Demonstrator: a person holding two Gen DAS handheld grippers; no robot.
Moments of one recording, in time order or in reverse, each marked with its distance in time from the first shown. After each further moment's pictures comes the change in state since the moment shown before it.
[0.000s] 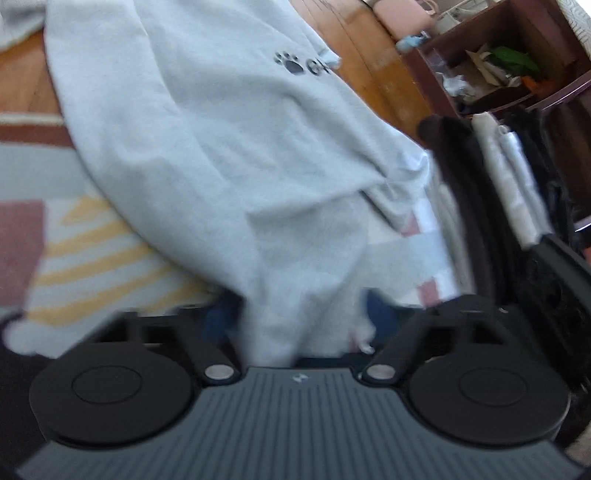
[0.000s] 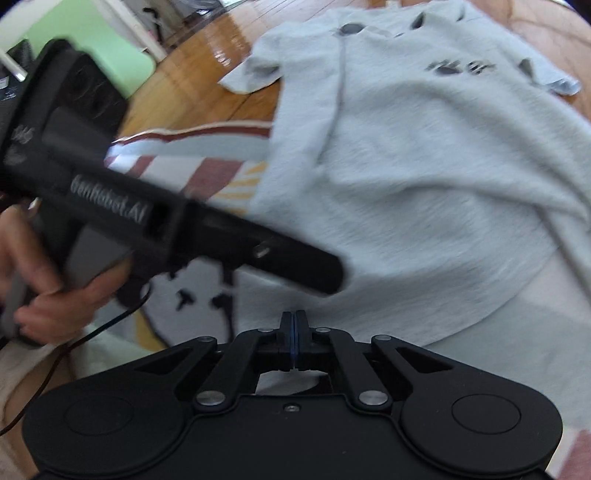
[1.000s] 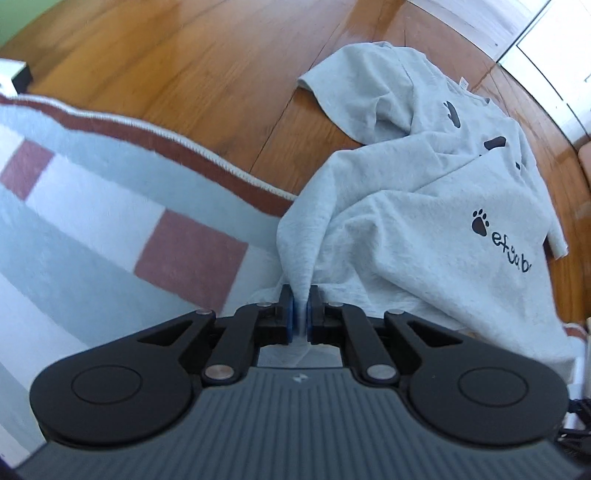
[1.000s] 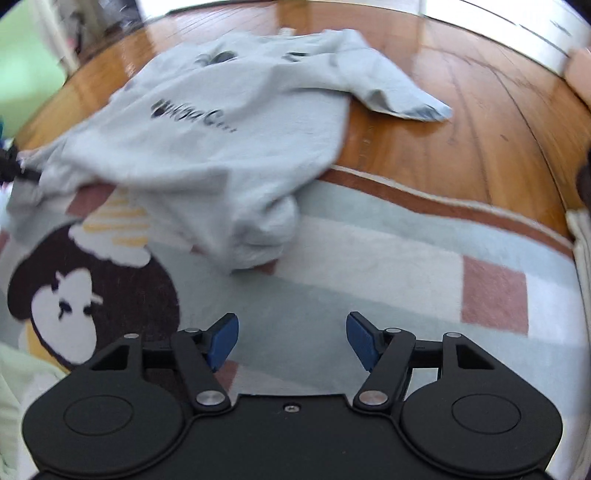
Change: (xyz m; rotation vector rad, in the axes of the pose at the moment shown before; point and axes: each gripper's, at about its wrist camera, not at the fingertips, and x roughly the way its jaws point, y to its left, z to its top) left arm -0.172 0.145 -0.015 -0.434 -0.293 0.536; right arm -0.029 -0.030 -0.008 0.008 -0.083 -0.390
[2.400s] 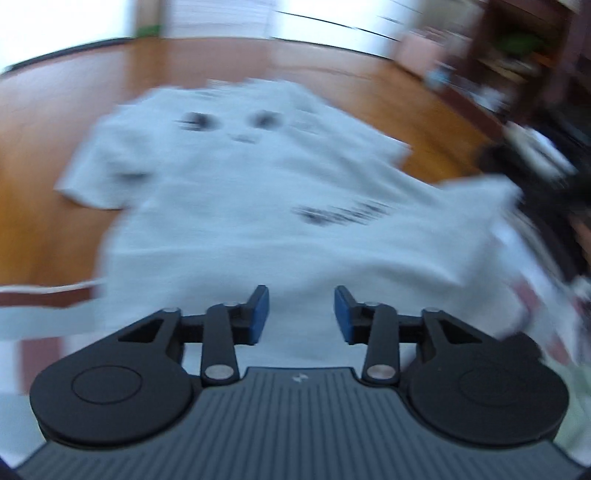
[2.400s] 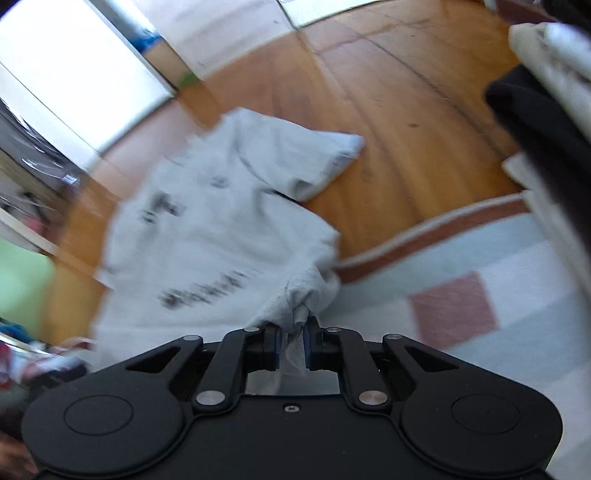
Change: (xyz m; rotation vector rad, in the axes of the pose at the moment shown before) left arm -0.023 -0.132 -0.072 0.680 -0.069 -0.370; right arm -0.059 -0.078 0.044 0.575 -0.165 0.157
